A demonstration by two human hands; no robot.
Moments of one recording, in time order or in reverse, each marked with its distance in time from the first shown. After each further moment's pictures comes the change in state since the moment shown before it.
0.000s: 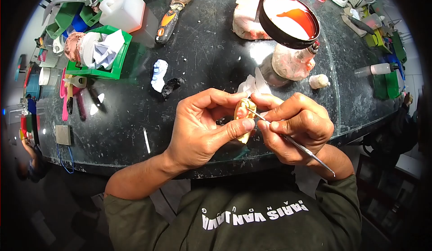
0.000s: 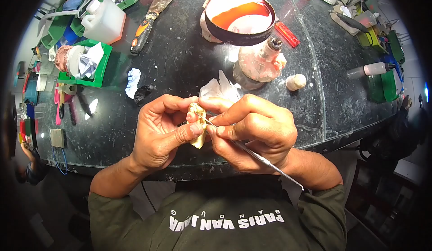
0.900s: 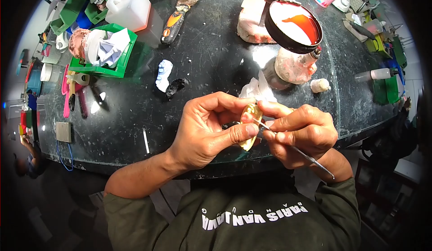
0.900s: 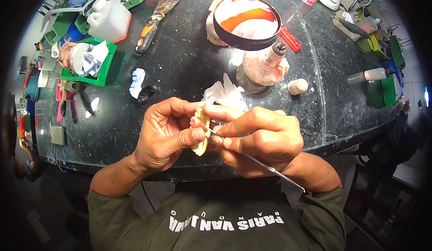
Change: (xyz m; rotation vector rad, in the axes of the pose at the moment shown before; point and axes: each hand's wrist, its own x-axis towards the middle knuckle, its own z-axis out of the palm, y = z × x) left_hand -0.002 0.007 0.002 -0.148 -0.050 -0.118; right_hand -0.001 -0.007 -0.007 -0.066 -0.113 -0.066
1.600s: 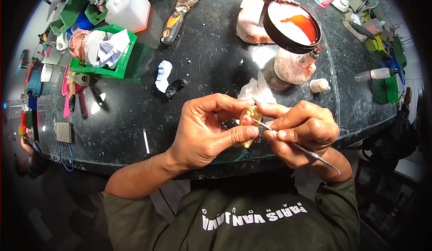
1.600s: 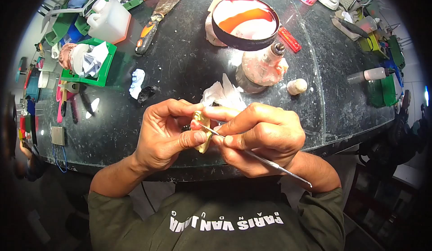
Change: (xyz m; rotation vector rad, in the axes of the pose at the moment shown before) left_hand 0.002 -0.003 -0.002 0.105 0.012 0.091; right_hand 0.004 -0.001 -0.003 0.077 0.014 0.070
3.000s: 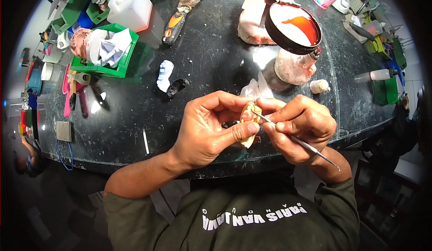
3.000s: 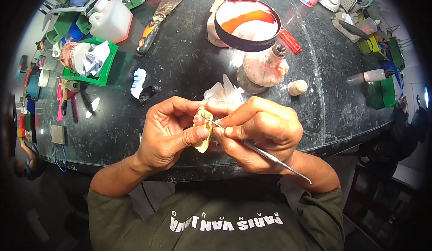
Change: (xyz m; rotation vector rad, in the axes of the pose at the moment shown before) left_hand 0.001 -0.002 0.002 -0.011 0.012 -0.057; right_hand 0.000 0.005 0.005 -0.007 0.091 0.039
